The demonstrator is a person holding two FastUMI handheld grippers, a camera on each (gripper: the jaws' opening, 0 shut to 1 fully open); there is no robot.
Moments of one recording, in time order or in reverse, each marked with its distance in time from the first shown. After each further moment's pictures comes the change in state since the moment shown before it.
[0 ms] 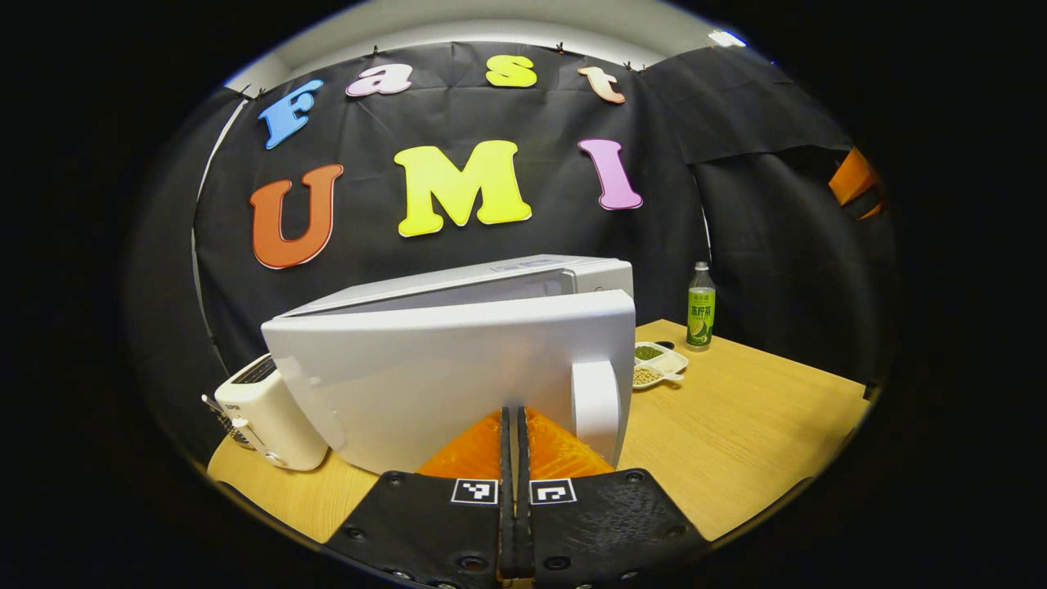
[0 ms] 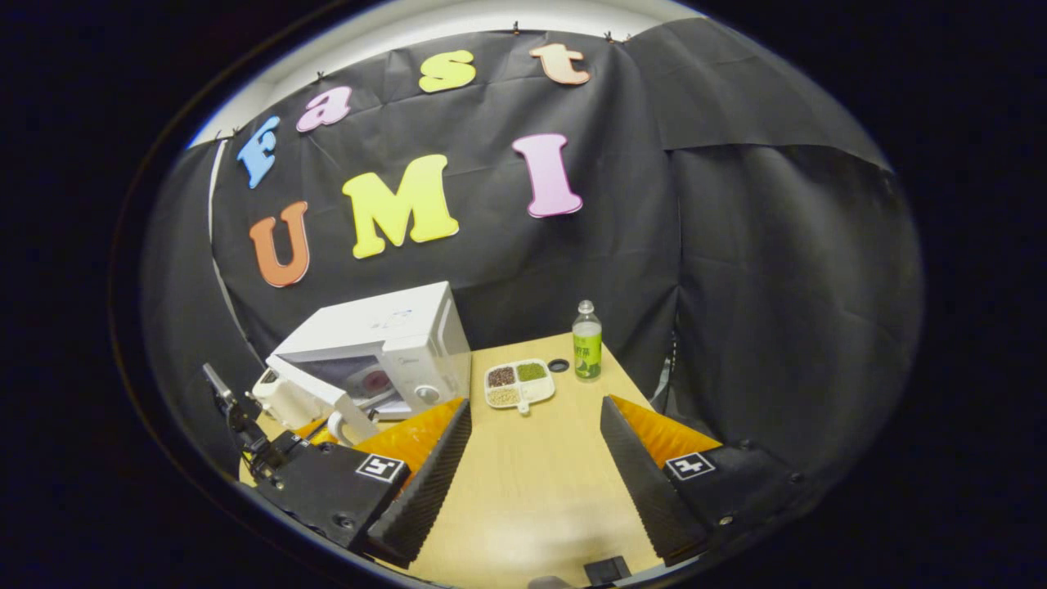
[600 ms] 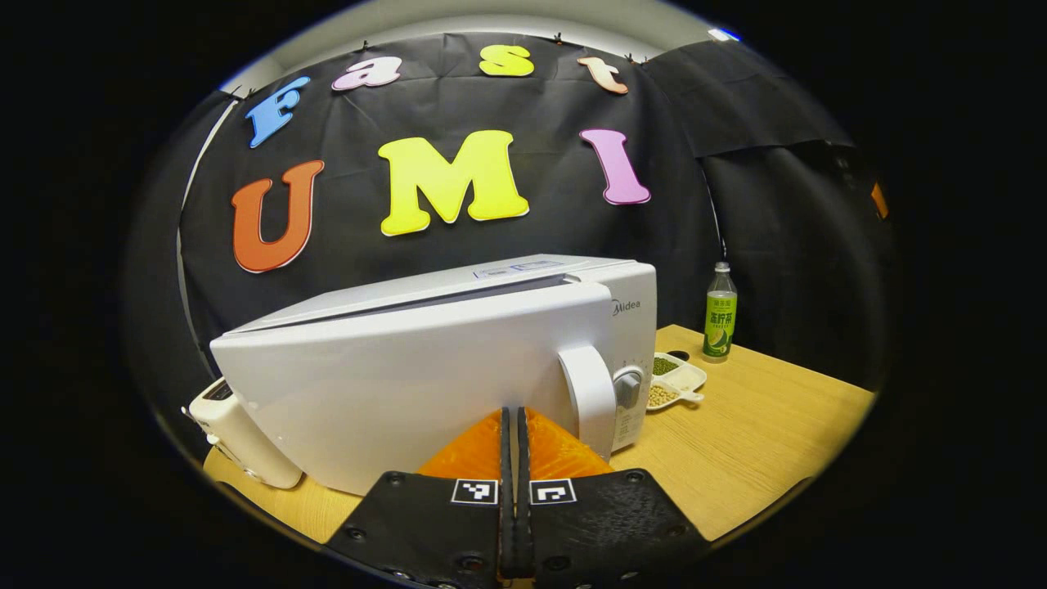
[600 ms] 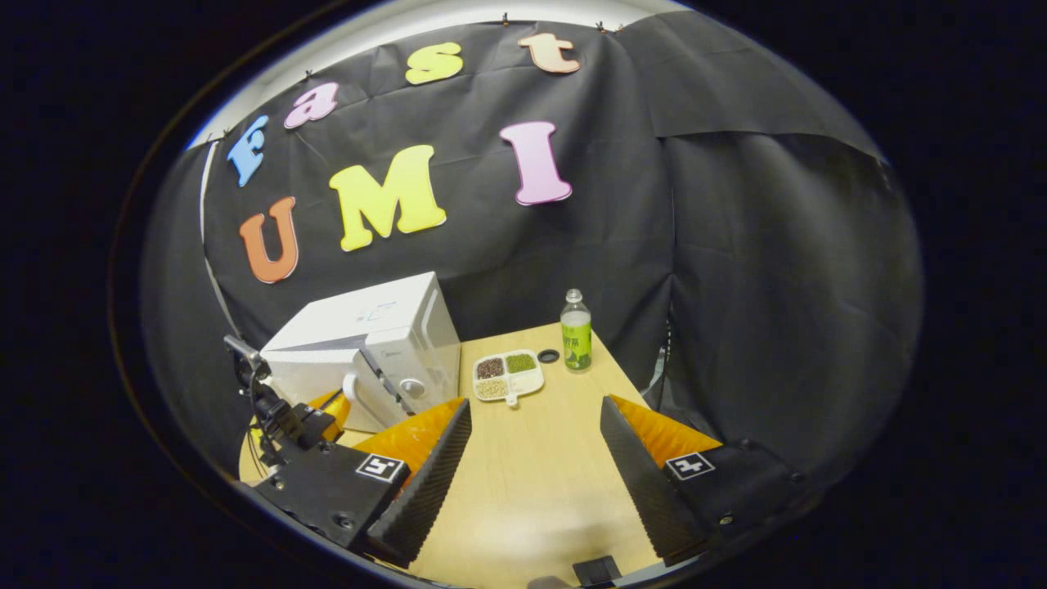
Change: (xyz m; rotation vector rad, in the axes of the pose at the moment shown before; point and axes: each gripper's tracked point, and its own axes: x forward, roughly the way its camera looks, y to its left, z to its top) left arm 0.067 -0.010 0.013 -0.001 0.008 0.007; right arm 0.012 -0.020 -0.004 0.015 0.038 -0.016
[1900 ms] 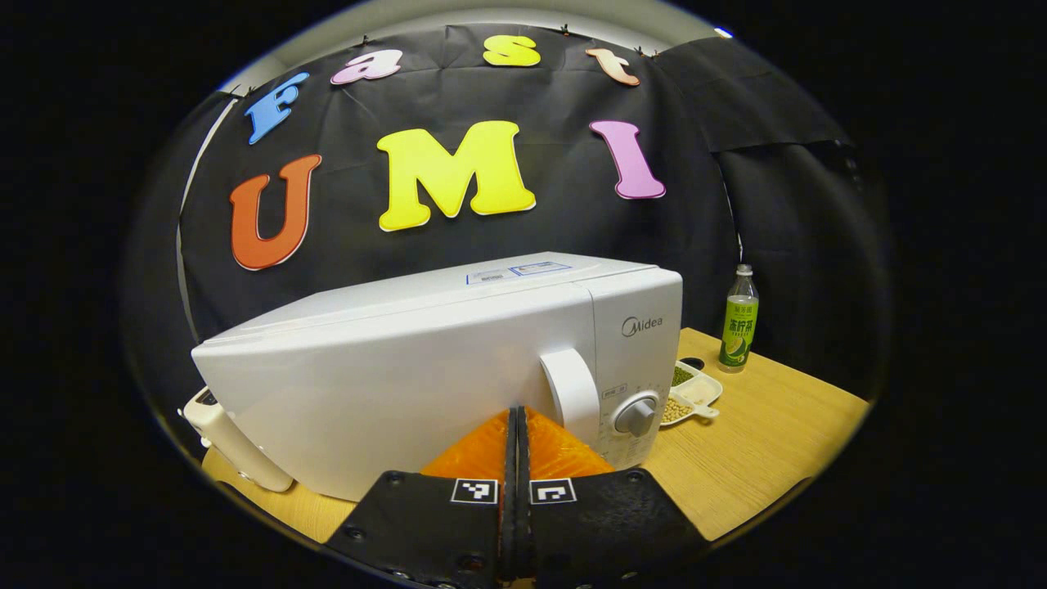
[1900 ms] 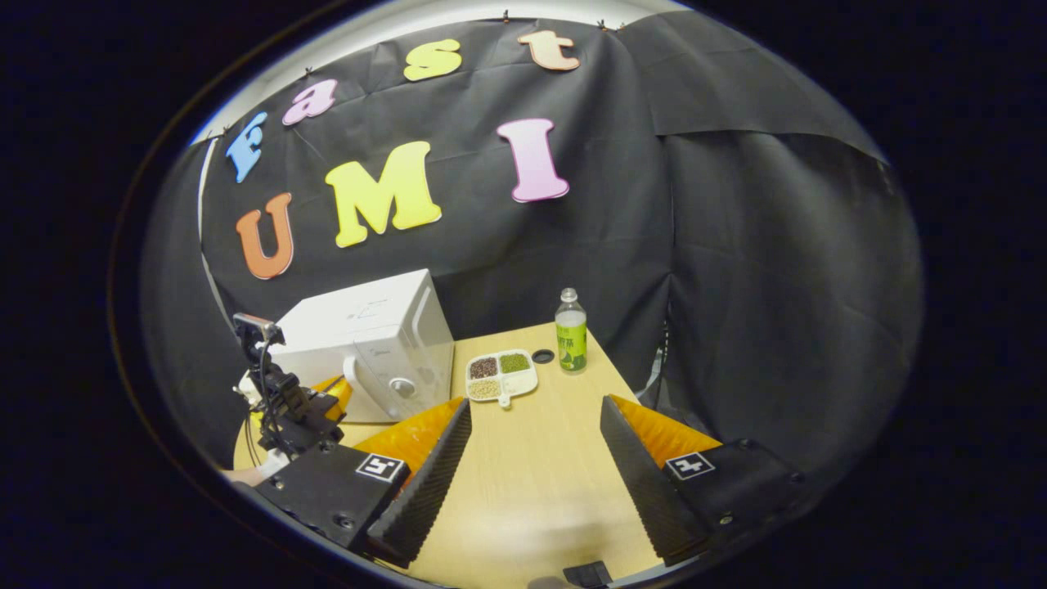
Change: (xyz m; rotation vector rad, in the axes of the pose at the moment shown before) left arm 0.025 -0.004 0.011 -0.014 0.021 0.043; right arm 0.008 -0.003 0.001 -0.020 0.002 0.004
